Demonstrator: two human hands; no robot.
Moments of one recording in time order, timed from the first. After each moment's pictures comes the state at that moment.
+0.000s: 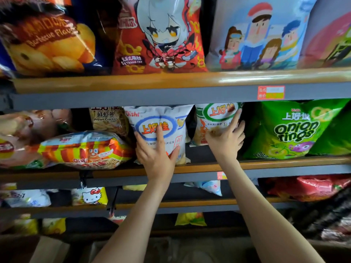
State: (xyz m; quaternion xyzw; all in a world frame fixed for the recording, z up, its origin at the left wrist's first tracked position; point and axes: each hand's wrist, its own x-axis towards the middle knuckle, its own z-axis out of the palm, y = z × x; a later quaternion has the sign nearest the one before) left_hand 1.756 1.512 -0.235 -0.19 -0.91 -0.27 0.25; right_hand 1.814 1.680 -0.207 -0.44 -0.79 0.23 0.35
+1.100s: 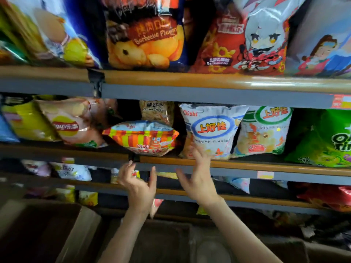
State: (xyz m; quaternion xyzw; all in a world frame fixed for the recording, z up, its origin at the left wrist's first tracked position) left_hand 1.745 1.318 -0.263 -0.22 -0.79 -0.42 0.40; right_hand 1.818 1.469 -0.221 0.01 -0.86 0.32 0.40
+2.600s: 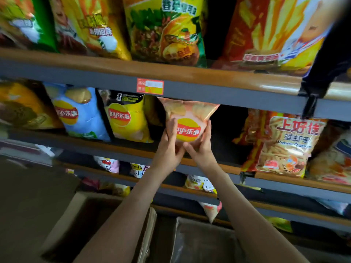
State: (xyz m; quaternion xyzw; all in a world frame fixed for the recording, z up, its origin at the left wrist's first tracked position) left_hand 1.493 1.081 -0.229 -0.33 -0.84 -0.42 0.07; right_hand 1.548 1.209 -0.229 -0.10 -0.77 0.60 0.18
